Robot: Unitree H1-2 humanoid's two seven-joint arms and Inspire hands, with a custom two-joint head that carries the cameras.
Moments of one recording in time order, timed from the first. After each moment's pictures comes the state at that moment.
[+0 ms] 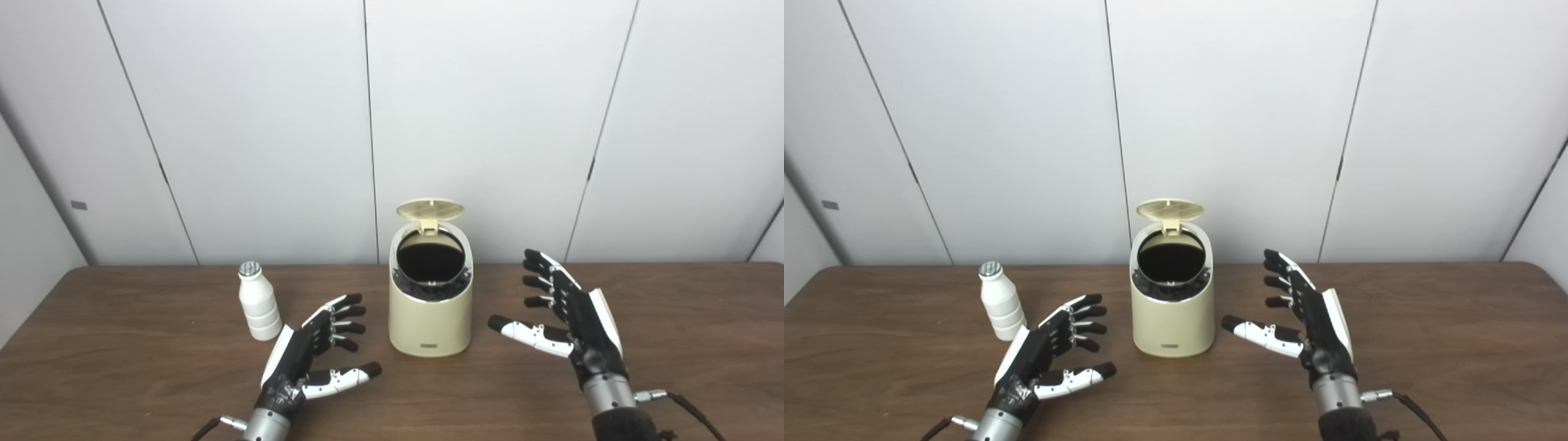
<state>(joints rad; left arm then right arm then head) -0.22 0.10 -0.04 0.16 0.06 -0.24 -0.13 -0.24 -0.07 0.00 -0.11 -0.25 0.12 -0.07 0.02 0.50</state>
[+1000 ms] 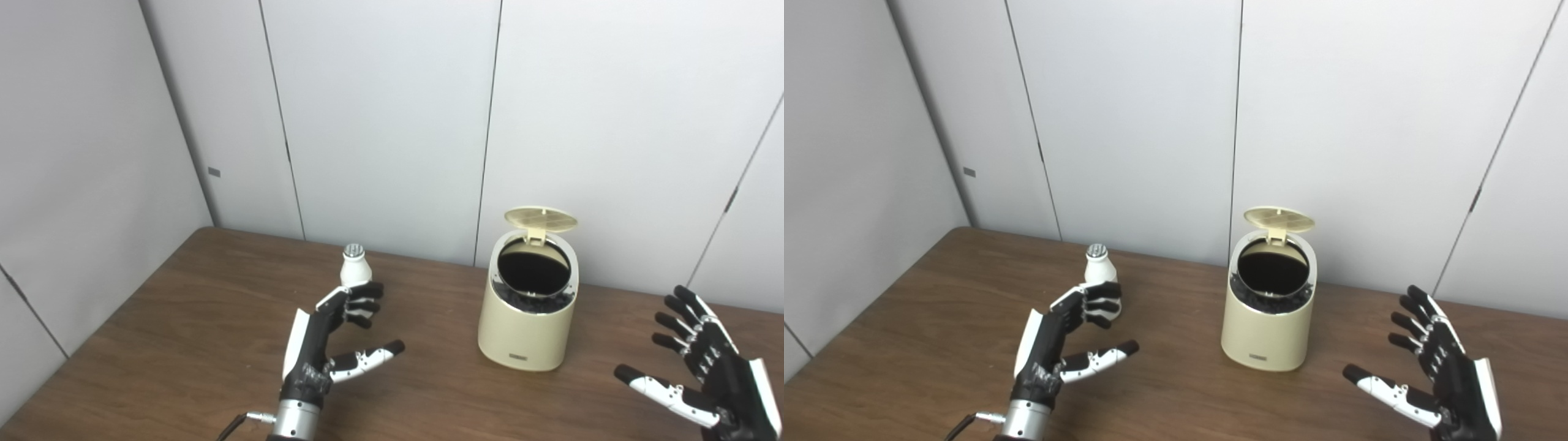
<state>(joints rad) -0.07 0.03 0.15 -0.10 0.27 -0.24 0.17 -0.19 -0.11 -0.05 -0.09 -0.07 -0.01 -0.04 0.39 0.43</state>
